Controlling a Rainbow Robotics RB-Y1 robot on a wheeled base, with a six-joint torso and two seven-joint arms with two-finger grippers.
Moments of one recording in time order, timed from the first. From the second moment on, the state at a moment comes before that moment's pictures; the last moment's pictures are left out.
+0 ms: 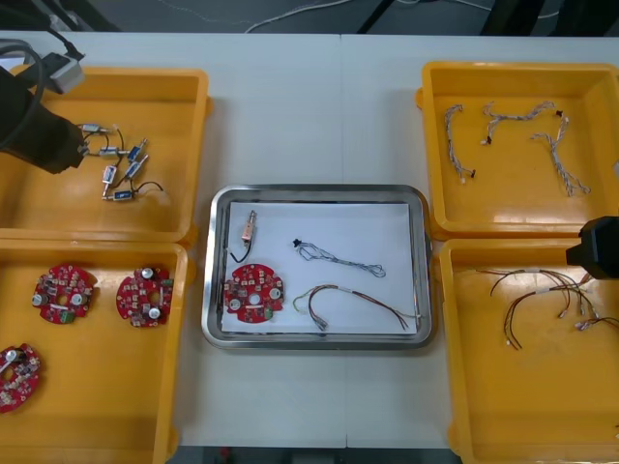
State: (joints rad) right arm -0.17 -0.69 -0.27 -2.28 -0.74 1.92 1.23; left arm -0.69 0.64 0.21 -1.63 0.63 1.88 -1.84
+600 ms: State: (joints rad) right arm -0.17 -0.69 -0.27 -2.28 -0.74 1.92 1.23; left arm -0.69 0.64 -0.09 -1.92 0.67 1.91 -1.22
